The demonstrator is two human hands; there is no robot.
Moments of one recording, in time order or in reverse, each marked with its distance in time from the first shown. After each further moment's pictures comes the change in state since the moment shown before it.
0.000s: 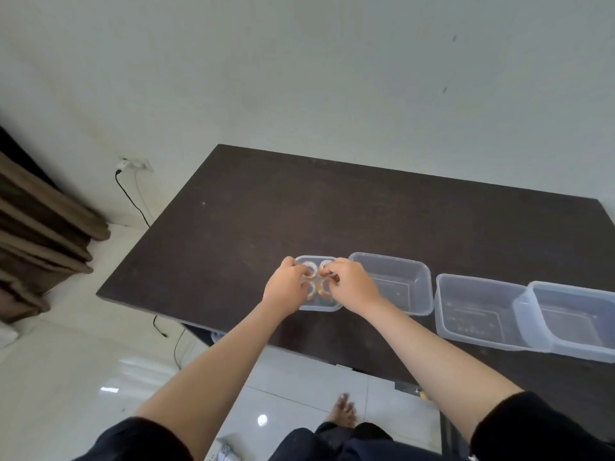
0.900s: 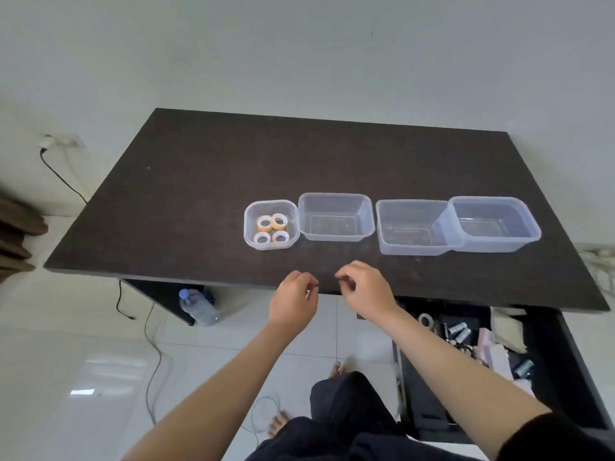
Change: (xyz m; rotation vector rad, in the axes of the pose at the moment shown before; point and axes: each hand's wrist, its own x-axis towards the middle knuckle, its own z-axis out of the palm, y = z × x) left_hand -0.141 0.052 0.088 -0.229 0.058 0.129; right_hand -0.179 0.058 0.003 -0.030 0.188 0.120
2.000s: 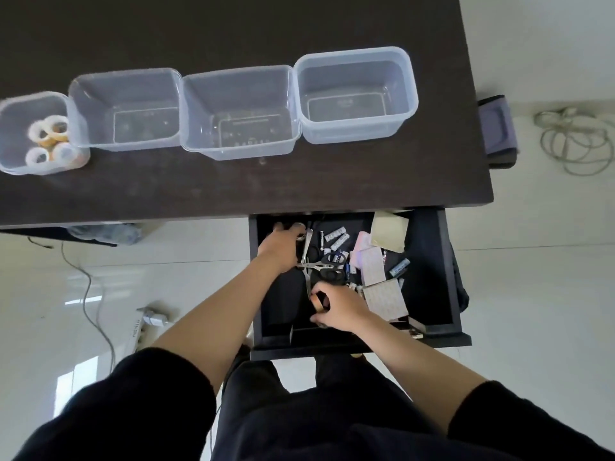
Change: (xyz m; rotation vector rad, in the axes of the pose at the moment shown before) left_hand 0.005 0.138 0.276 0.421 -0.775 -0.192; right_hand -0.189 0.262 -0.041 0.059 -0.722 0.463
